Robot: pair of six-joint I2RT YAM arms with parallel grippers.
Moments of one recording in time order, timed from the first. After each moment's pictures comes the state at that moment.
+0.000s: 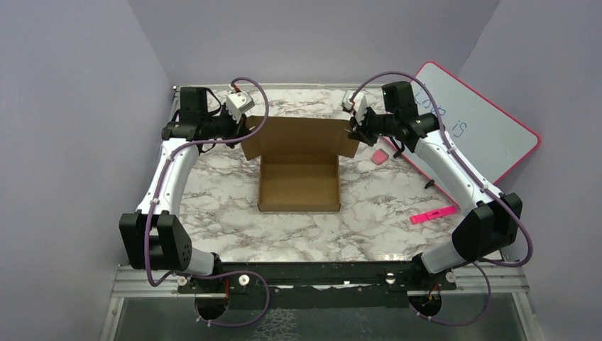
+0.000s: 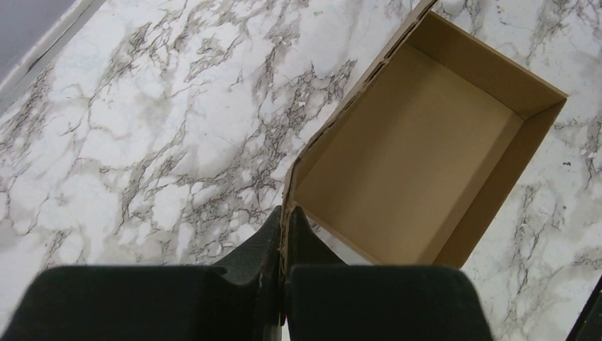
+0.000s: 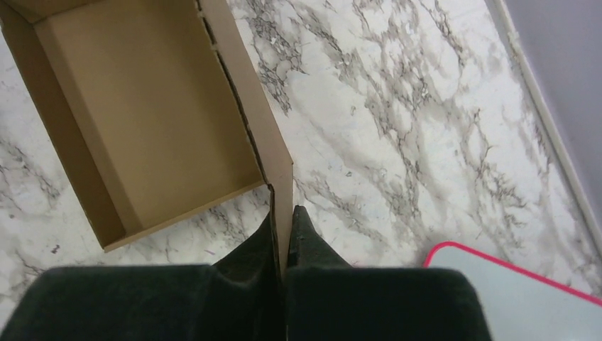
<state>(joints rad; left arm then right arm) -0.02 1.43 1.31 -0.63 0.80 0.61 0.37 1.51 1.42 -0.62 -0.50 -0.69</state>
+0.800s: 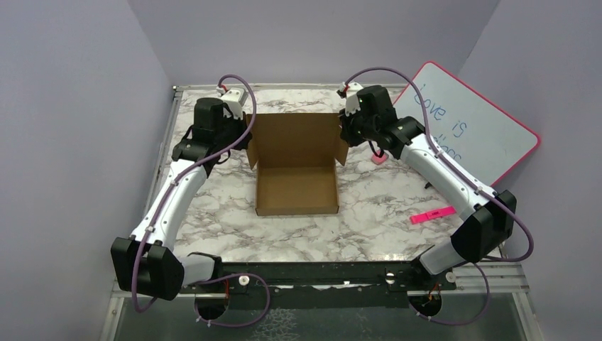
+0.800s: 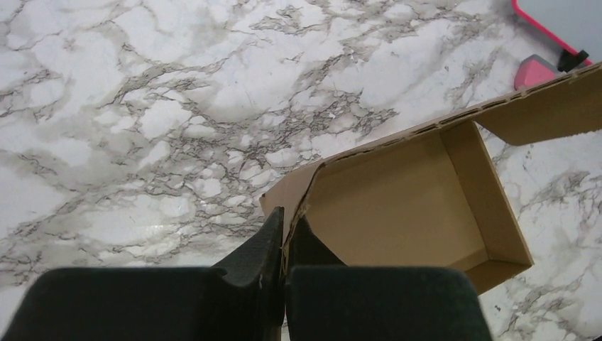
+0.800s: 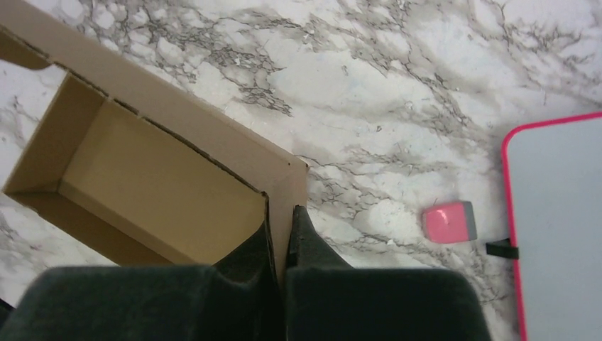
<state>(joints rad) -0.19 1.25 1.15 -0.44 0.26 -0.05 0.54 1.52 1.45 -0.59 -0.05 -0.04</state>
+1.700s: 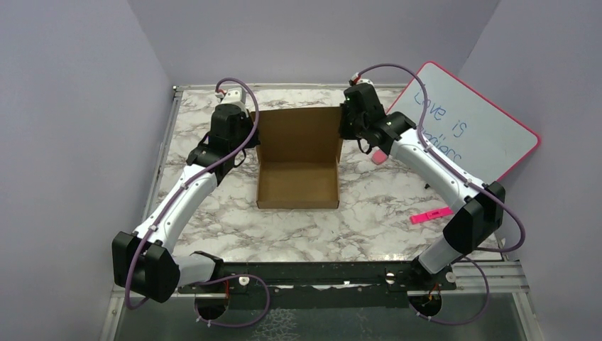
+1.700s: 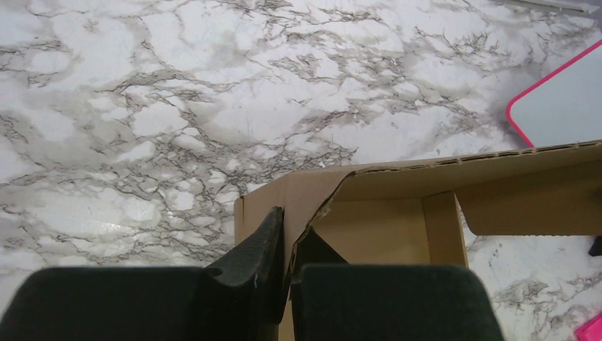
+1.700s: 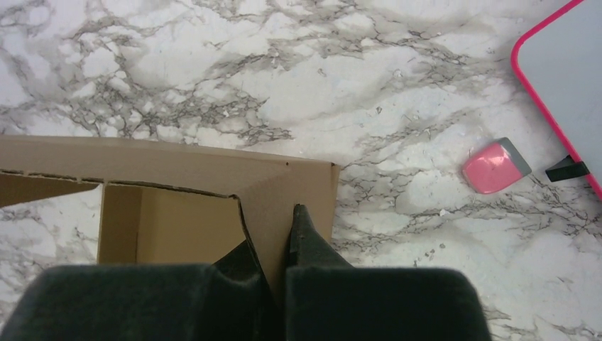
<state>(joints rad) -0.35 1.24 1.07 -0.28 -0.08 -0.38 0.61 1.58 1.53 -0.64 0.24 0.45</state>
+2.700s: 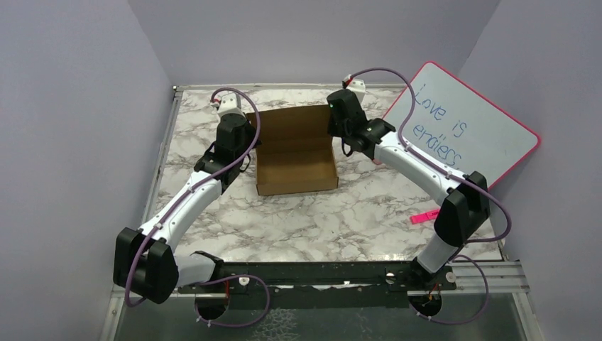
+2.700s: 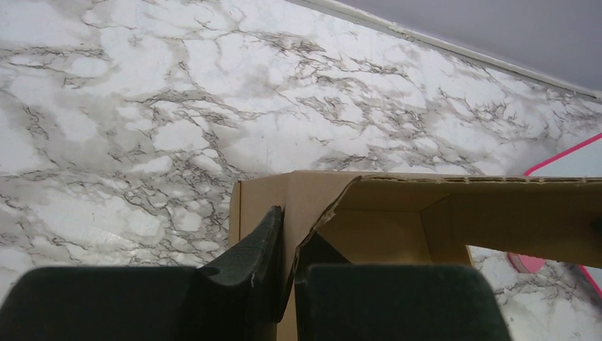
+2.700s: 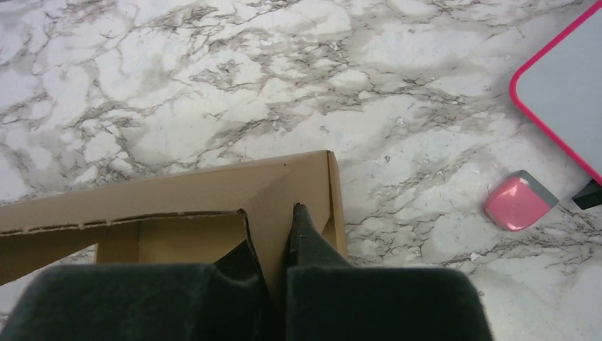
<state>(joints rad) -0.39 1.25 0.96 -0.07 -0.28 -0.46 0.67 1.69 1.53 -0.45 0.46 0.54</state>
